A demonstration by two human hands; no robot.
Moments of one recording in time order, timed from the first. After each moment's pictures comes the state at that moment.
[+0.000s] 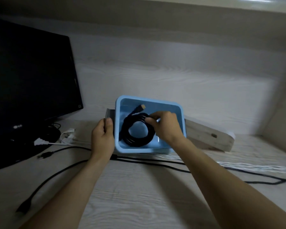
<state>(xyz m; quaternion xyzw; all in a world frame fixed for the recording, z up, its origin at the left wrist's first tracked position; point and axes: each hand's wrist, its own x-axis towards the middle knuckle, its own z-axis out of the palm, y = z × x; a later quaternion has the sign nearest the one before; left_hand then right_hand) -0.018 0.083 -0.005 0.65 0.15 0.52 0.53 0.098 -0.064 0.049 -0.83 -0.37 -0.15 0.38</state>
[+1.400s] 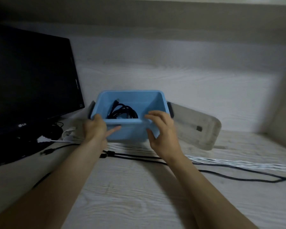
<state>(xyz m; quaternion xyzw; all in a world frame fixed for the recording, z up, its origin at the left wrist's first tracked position) -0.015 0.070 0.042 0.43 0.30 0.45 0.73 0.087 -0.087 0.002 -0.68 -0.48 -0.34 0.44</state>
